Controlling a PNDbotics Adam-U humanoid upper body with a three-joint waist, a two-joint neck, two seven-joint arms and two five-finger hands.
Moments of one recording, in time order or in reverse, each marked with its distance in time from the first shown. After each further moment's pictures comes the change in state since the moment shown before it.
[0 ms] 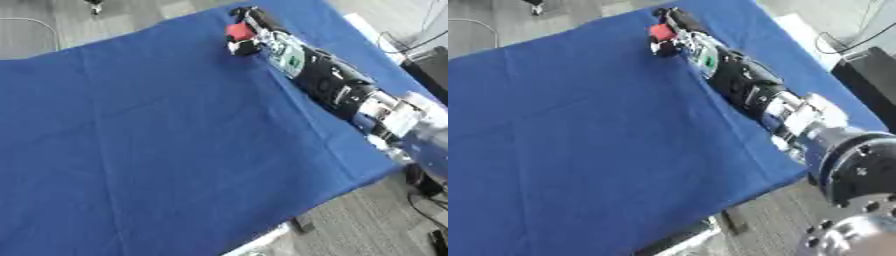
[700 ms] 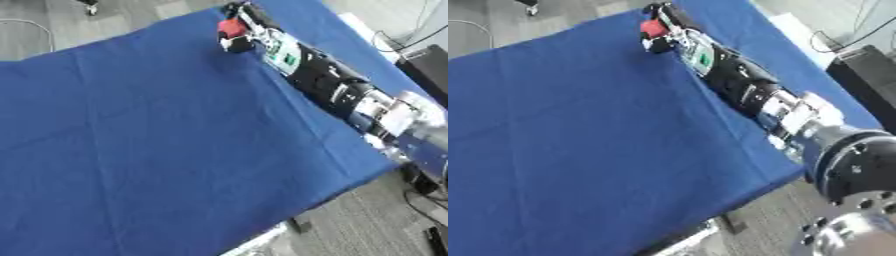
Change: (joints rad) left arm 0.000 0.000 0.000 0.000 0.000 0.000 0.000; right arm 0.000 0.000 0.007 -0.078 -0.061 -0.020 -0.014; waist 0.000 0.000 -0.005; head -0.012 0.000
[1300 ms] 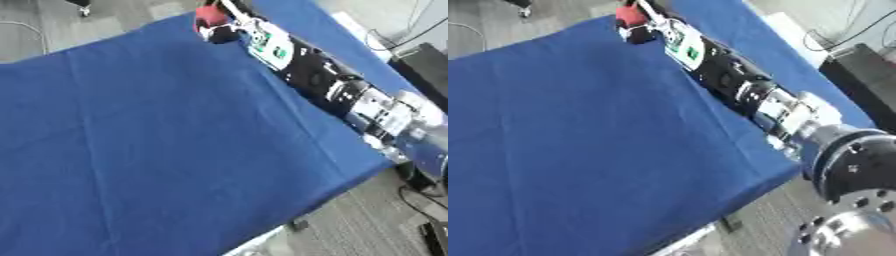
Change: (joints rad) left arm 0.012 0.000 0.007 0.005 -0.021 0.009 0.010; right arm 0.025 0.001 0.012 -0.298 -0.152 0.035 0.007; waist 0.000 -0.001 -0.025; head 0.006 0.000
